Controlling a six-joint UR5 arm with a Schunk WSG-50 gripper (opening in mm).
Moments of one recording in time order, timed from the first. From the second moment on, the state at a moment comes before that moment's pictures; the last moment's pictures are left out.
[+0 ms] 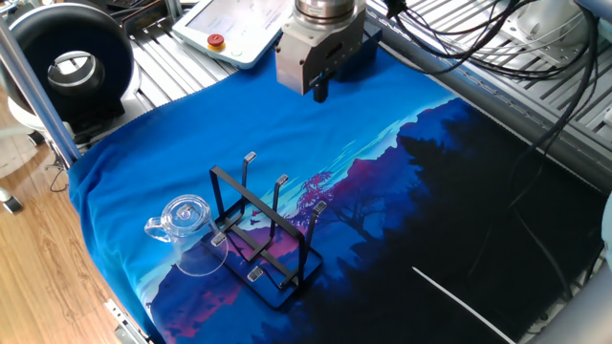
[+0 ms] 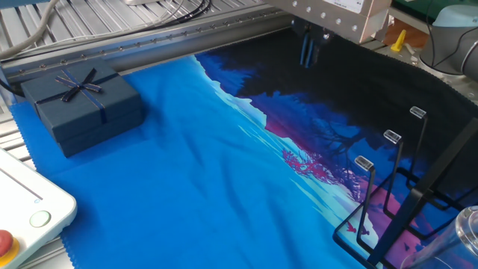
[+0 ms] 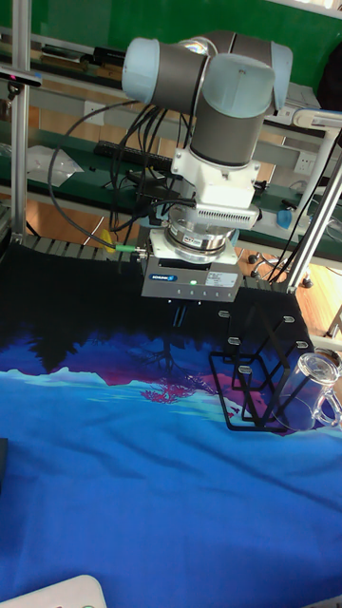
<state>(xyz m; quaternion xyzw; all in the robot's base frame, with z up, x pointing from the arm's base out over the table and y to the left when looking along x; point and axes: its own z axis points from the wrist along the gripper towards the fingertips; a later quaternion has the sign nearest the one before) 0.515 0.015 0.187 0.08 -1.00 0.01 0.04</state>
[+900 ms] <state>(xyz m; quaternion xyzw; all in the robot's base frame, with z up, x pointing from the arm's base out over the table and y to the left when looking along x) 0.538 0.007 0.186 0.12 -0.99 0.03 -0.01</state>
